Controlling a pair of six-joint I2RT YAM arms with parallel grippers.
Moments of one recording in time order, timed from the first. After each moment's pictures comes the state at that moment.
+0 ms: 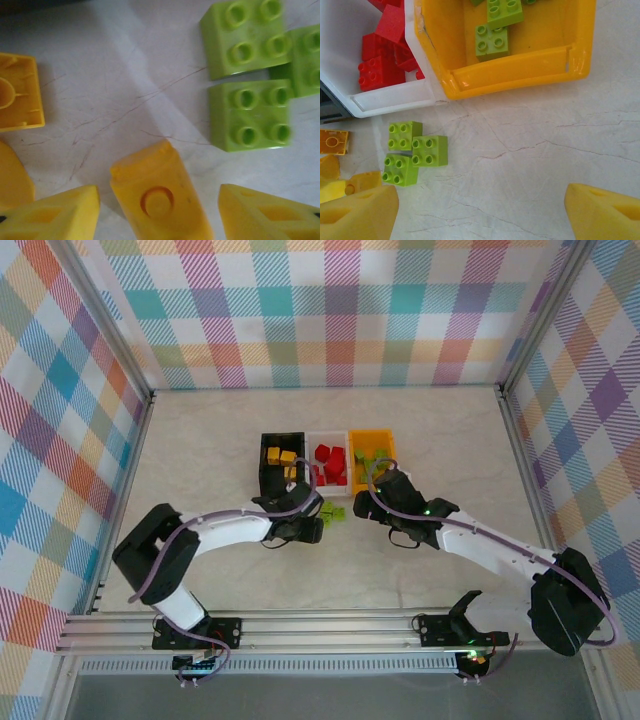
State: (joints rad) left arm -0.81 1.65 0.89 -0.40 -0.14 -0.57; right arm 0.72 1.23 0.76 -0.42 0.19 0.78
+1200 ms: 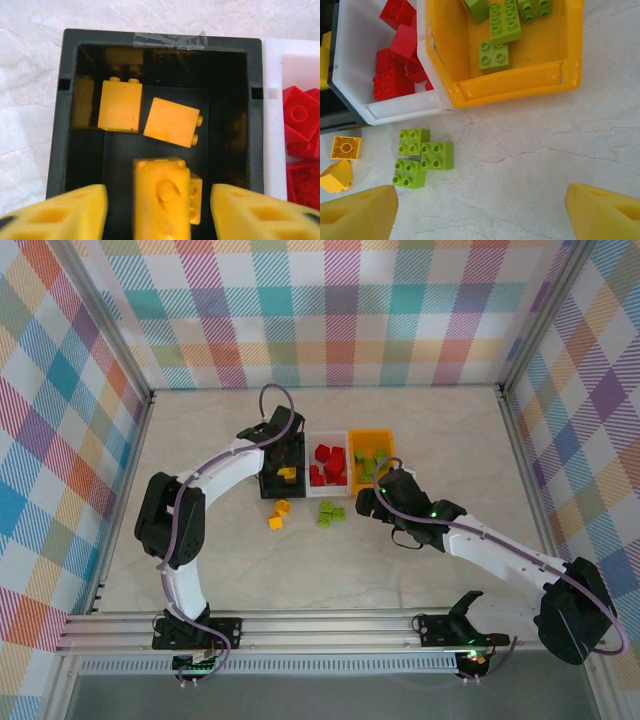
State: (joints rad) left arm -0.49 1.86 1.44 -0.61 -0.28 -0.52; right arm 0.72 1.17 0.76 -0.43 0.21 0.78
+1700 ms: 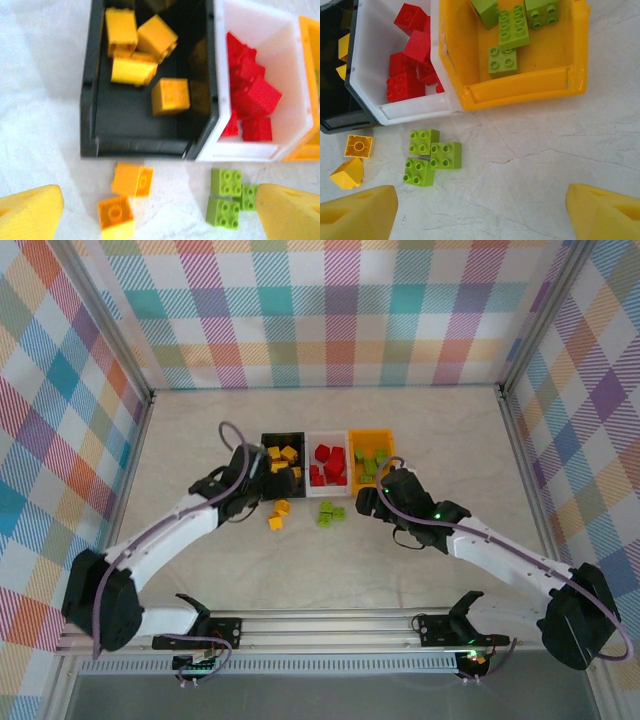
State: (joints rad) left arm -0.54 1.25 0.88 -0.47 -0.13 -0.67; right arm 0.72 1.15 0.76 -0.42 0.19 0.76
